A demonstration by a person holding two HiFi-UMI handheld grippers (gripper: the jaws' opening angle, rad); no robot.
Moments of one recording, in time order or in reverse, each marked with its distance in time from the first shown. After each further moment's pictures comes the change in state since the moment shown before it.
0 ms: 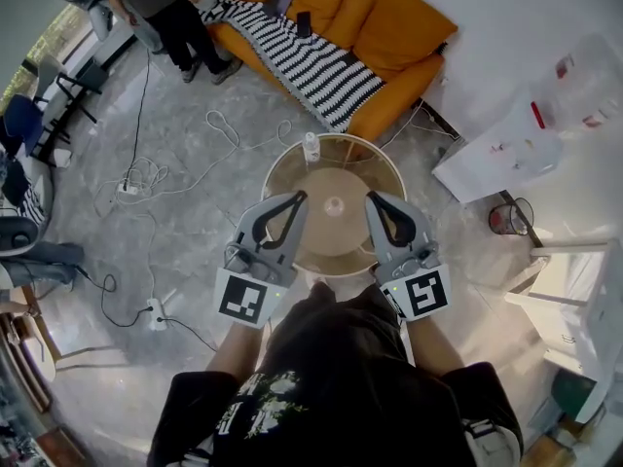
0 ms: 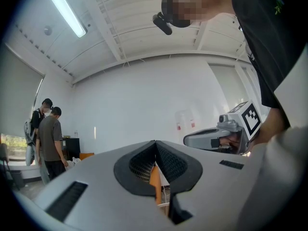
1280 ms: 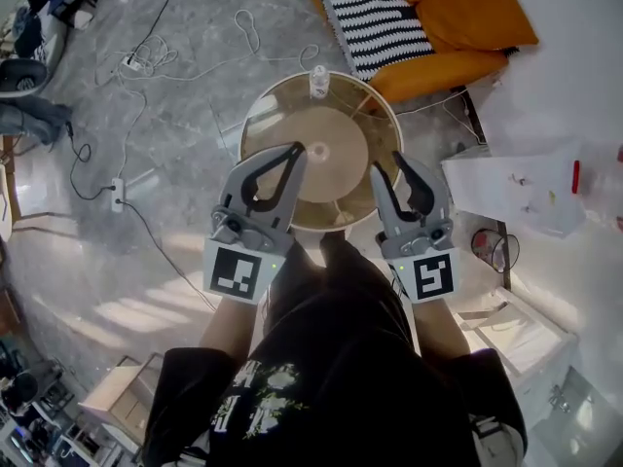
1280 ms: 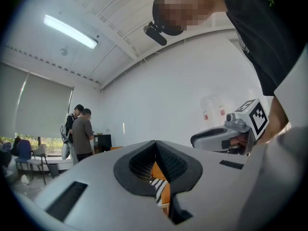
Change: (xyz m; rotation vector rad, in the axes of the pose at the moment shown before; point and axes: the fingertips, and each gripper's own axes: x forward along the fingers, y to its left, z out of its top) left arm 0.091 -0.034 -0.070 0.066 0.035 0.373; right arm 0.004 -0.100 -0.100 -0.016 0.001 0.331
